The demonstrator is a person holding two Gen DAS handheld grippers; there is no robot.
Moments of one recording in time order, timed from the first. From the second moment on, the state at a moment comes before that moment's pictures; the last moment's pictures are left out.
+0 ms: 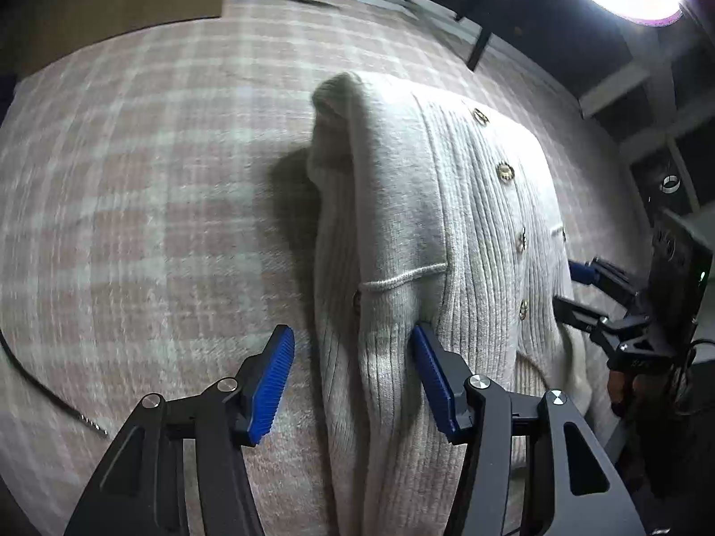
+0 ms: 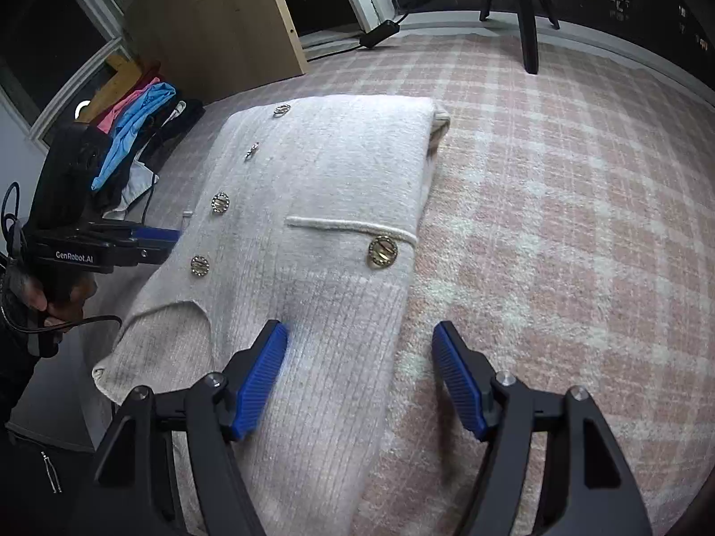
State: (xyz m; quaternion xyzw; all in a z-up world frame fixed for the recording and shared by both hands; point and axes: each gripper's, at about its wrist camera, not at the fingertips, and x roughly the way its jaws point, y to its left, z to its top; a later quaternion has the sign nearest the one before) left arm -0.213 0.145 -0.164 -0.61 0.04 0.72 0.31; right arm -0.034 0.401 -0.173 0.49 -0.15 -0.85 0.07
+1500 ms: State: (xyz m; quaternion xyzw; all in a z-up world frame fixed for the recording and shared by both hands) left arm -0.216 0.134 -0.148 -0.56 -0.06 0.74 0.37; right arm -0.053 0.379 -0.157 0.46 -0.18 -0.85 0.16
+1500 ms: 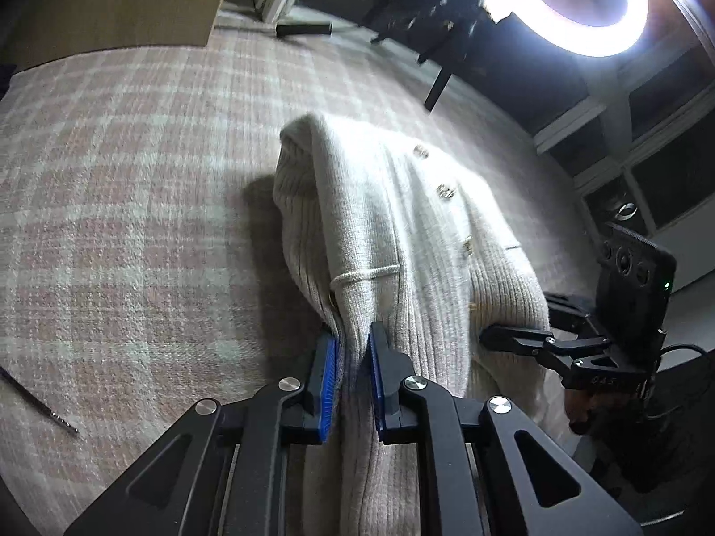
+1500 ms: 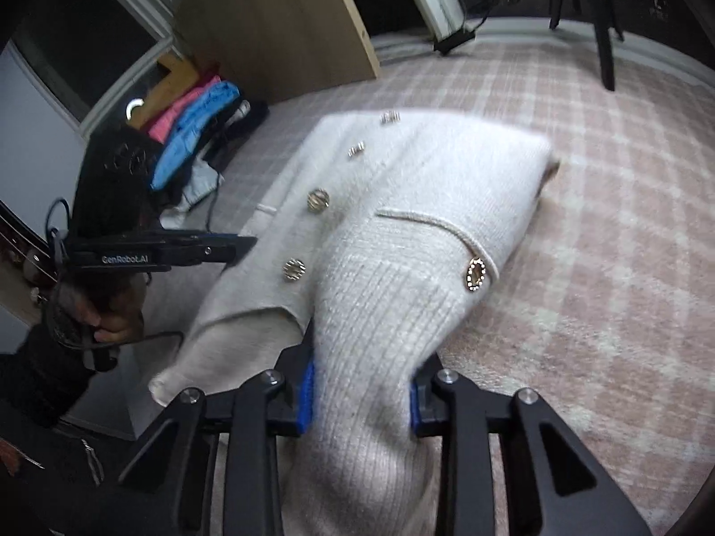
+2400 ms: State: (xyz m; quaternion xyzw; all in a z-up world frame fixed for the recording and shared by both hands) left arm -0.255 -0.111 0.070 -0.38 -0.06 0.85 0.37; right arm -0.140 0.164 0.072 0.29 -0.12 -0.93 0.21
